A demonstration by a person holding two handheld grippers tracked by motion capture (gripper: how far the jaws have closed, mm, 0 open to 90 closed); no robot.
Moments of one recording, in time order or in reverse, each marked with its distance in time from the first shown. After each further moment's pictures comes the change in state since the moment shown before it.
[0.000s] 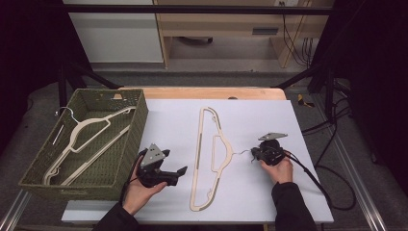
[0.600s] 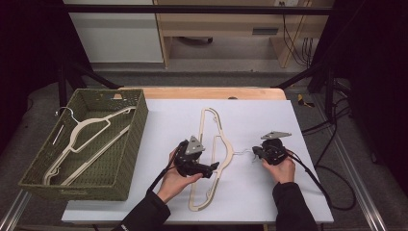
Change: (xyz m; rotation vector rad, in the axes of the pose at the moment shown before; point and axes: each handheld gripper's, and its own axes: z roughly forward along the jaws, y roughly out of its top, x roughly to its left) left arm -0.037 0.038 0.090 0.101 -0.072 0.046; right arm 0.002 0.005 -0.015 -0.032 0.006 0.012
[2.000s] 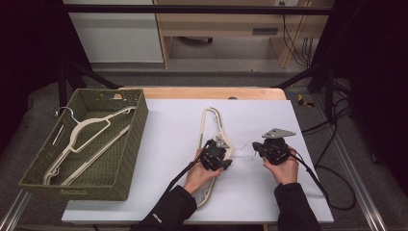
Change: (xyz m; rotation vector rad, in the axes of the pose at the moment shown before) left arm -0.012 0.007 0.077 0.192 -0.052 -0.053; right arm 0.016 0.015 -0.032 -0.079 -0.008 -0.055
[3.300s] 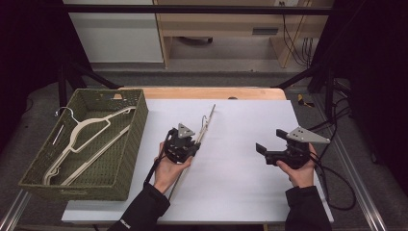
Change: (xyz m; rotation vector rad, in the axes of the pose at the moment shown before) left arm 0.040 -0.011 -0.116 -0.148 0.230 -0.120; right arm -0.008 0.004 -0.063 -0.329 0.089 0.030
